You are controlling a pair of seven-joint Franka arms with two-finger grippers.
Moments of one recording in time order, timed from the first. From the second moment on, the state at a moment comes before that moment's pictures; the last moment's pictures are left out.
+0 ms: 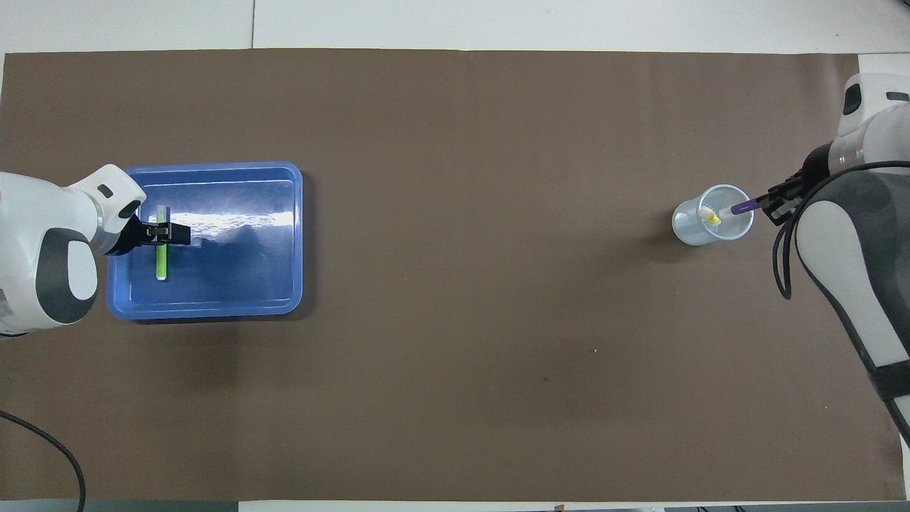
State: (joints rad) left arm 0.05 0.25 0.02 -2.13 -0.03 2.43 0.14; right arm -0.02 0.08 -0.04 -1.89 -0.04 1.98 -0.68
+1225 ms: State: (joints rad) left arm -0.12 0.08 -0.01 -1.89 -0.15 1.97 -0.79; right arm 0.00 0.04 0.00 -1.76 0.55 1.72 -0.36
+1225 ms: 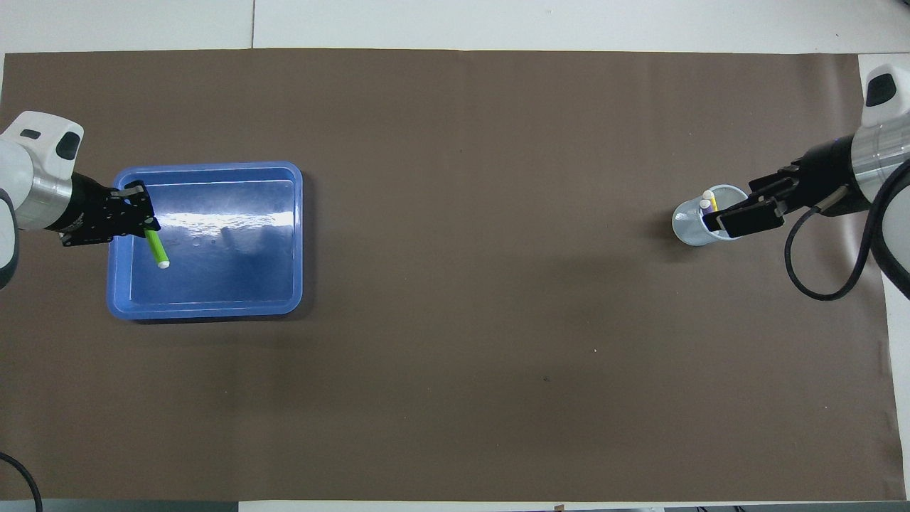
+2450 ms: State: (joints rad) left arm -0.69 0.12 -0.02 -1.88 -0.42 2.58 -1.86; right arm 0.15 -0.06 0.00 -2.05 1.08 2.06 0.10
